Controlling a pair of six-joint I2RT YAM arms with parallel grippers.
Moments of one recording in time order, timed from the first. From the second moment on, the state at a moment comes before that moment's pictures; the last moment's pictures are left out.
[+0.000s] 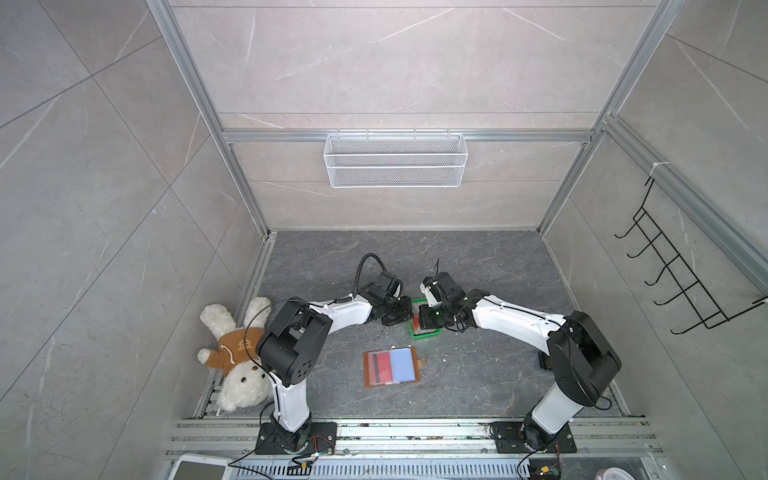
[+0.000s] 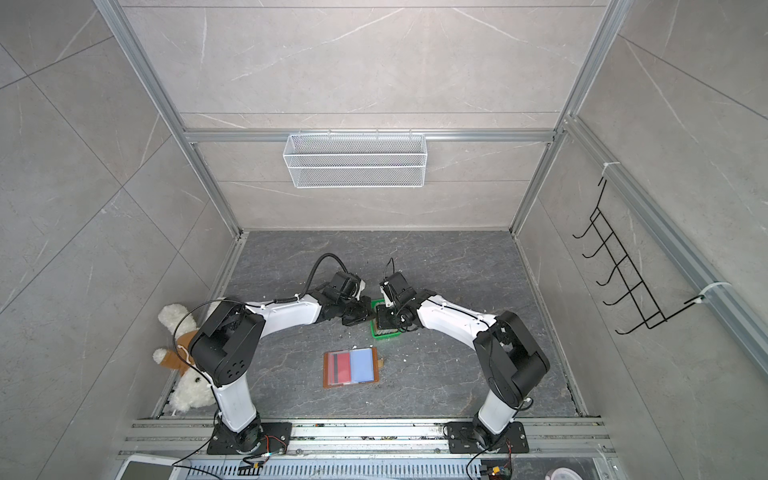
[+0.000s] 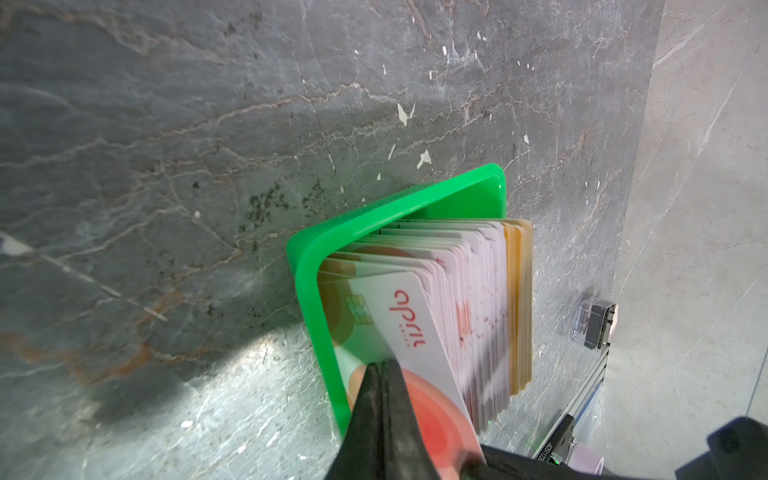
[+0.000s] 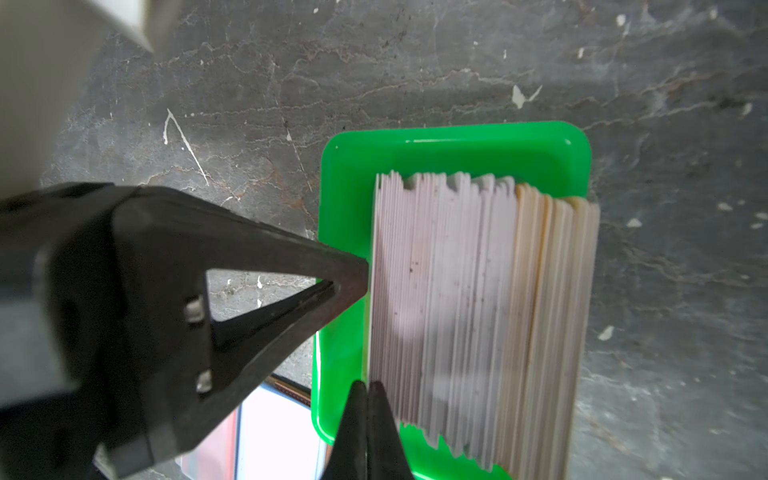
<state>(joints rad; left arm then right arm) -0.66 1.84 1.09 -0.19 0.37 -0.77 0.66 1.69 1.09 -0.44 -0.16 0.50</state>
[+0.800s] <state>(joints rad) -0.66 1.19 0.64 -0.09 0.47 -0.85 0.66 1.20 0.85 -0.39 -0.20 0.65</state>
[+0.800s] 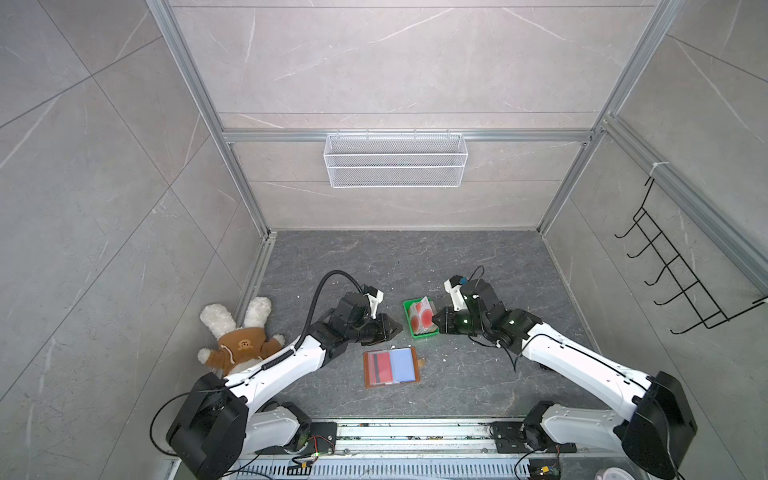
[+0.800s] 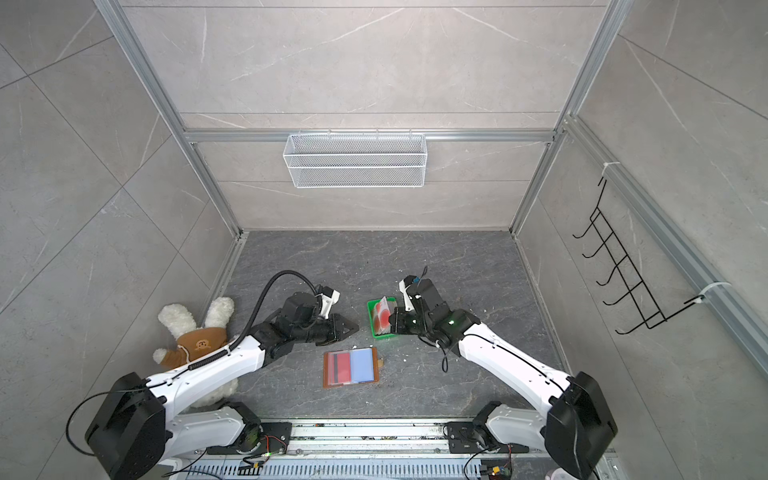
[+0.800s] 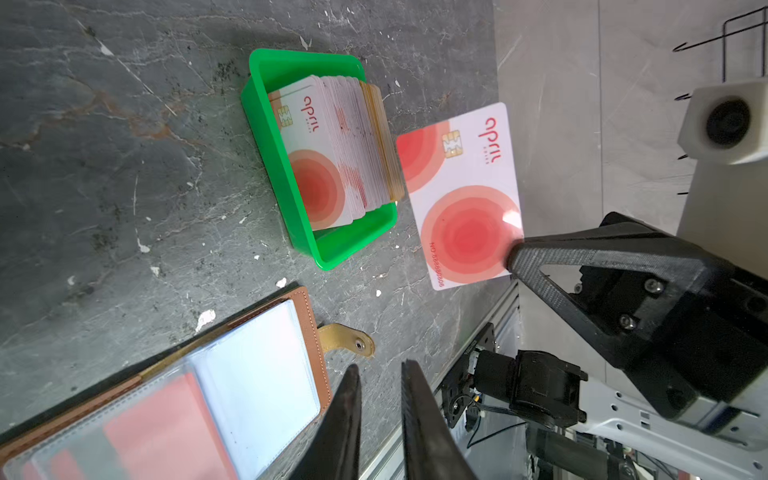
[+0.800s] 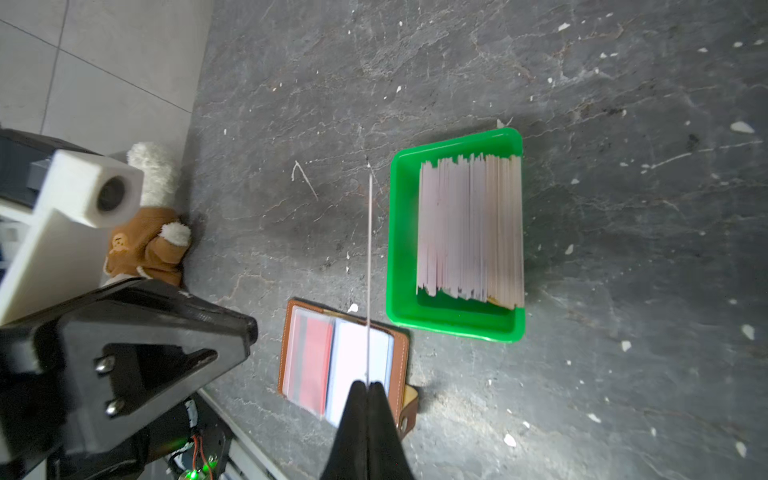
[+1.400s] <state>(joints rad) -0.70 1.03 0.26 0.44 0.54 -1.12 0.80 0.93 0.53 -0.16 -0.22 0.90</state>
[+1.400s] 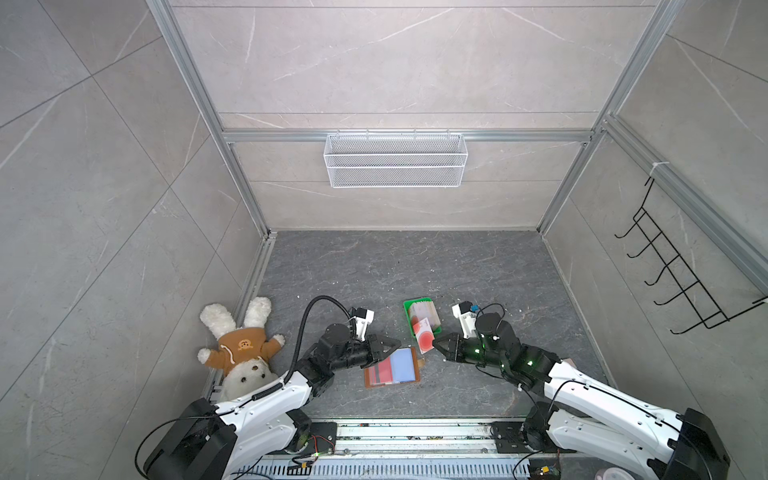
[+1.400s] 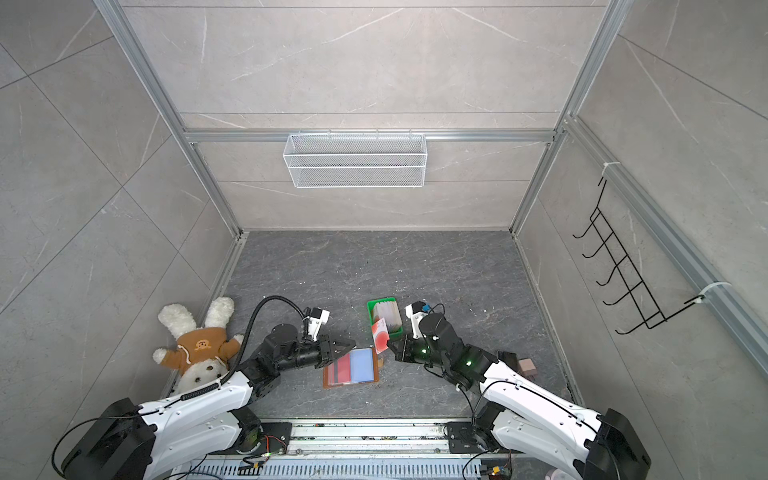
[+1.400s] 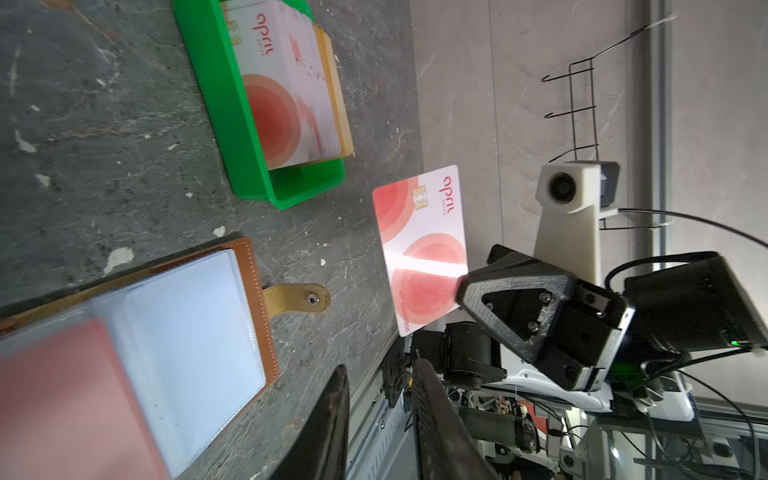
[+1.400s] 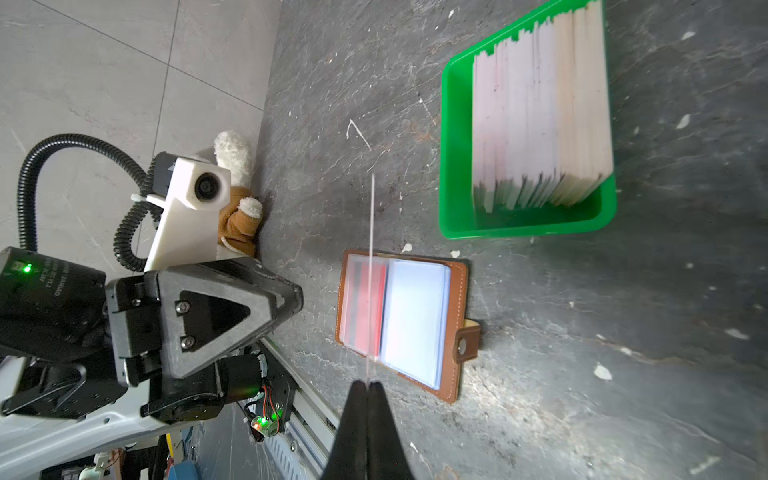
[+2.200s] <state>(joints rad) -0.84 1.24 0.23 0.80 0.47 -1.20 0.88 0.92 0.45 0.04 -0.14 1.09</state>
